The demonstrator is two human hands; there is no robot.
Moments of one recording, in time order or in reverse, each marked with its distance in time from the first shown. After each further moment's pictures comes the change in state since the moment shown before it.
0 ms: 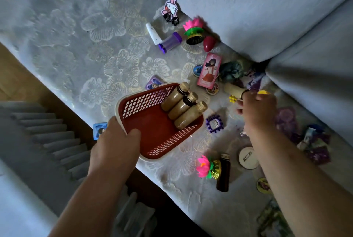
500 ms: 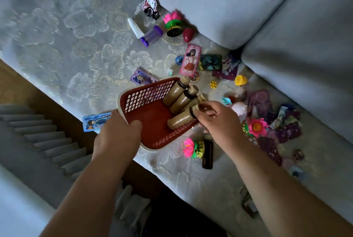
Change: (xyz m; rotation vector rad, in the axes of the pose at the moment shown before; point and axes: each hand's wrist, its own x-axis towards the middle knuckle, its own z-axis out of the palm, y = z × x) left_hand -0.040 0.012 0.009 0.010 -0.069 0.049; right_hand -0.112 0.001 -0.048 -0.320 -0.458 -0.244
